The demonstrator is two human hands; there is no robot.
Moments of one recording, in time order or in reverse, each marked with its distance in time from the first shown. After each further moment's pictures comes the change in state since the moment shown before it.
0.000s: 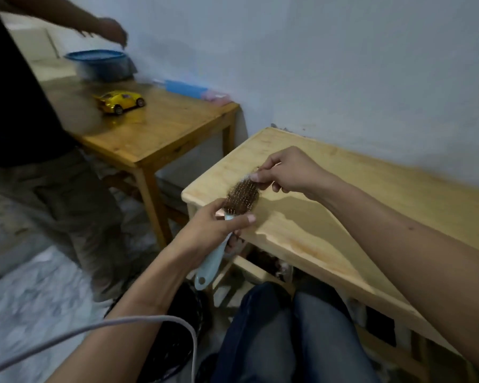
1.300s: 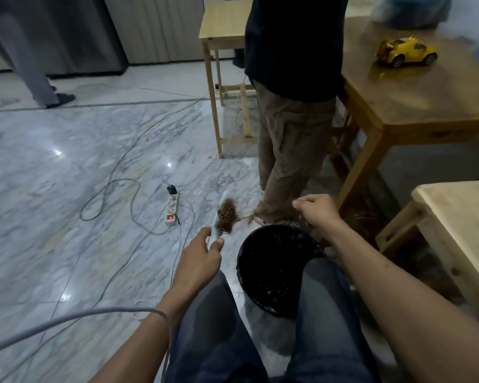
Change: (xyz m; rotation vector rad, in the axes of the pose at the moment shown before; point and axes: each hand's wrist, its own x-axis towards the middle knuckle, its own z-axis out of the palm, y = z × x) left_hand -0.201 -0.178 -0.112 0.199 1.241 -0.434; right_hand 0.023 -0.013 0.345 0.009 -0.630 0.009
